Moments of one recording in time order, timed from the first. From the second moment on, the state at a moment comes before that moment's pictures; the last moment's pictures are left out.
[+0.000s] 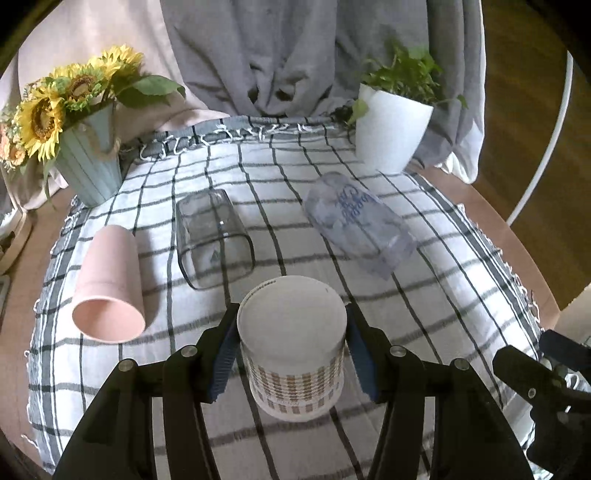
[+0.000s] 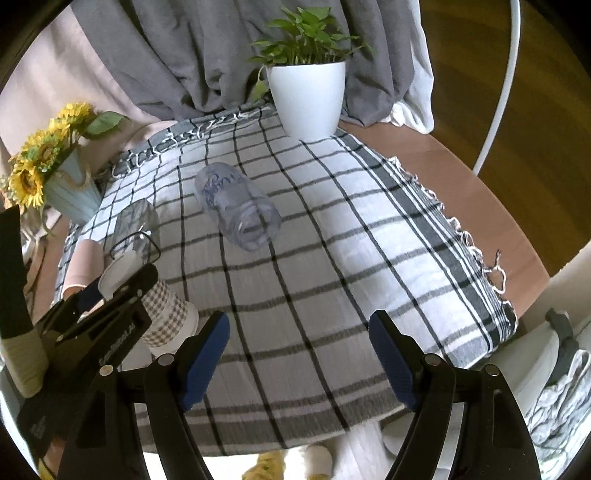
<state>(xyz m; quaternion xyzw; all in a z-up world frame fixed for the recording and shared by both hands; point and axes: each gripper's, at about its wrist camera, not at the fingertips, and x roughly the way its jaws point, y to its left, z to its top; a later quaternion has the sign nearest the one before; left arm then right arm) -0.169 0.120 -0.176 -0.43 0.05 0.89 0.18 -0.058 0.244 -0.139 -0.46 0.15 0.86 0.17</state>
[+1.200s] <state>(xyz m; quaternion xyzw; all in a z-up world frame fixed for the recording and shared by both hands) -0.032 0.040 -0.050 -0.37 0.07 0.93 0.01 0.021 0.182 -0.037 -0.38 0.09 0.92 0.07</state>
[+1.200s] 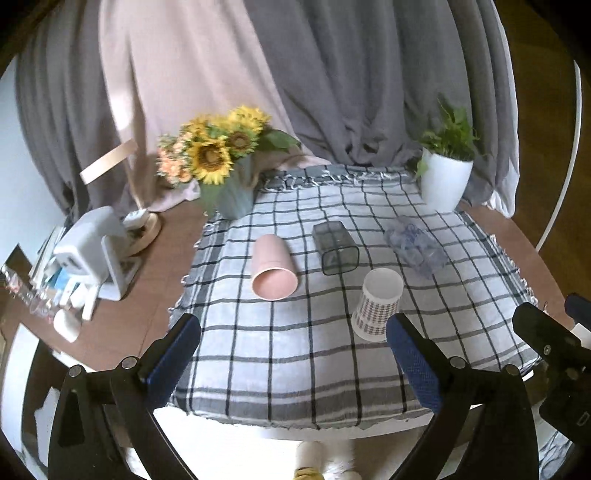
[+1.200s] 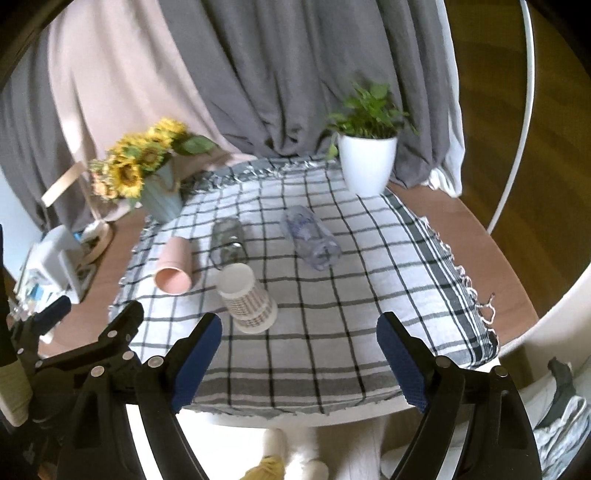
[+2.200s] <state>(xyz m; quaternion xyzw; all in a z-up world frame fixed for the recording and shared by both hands) 0.020 0.021 -0.018 -0.34 0.04 0.94 0.00 0.071 0.157 -0.003 -0.34 0.06 0.94 0.04</state>
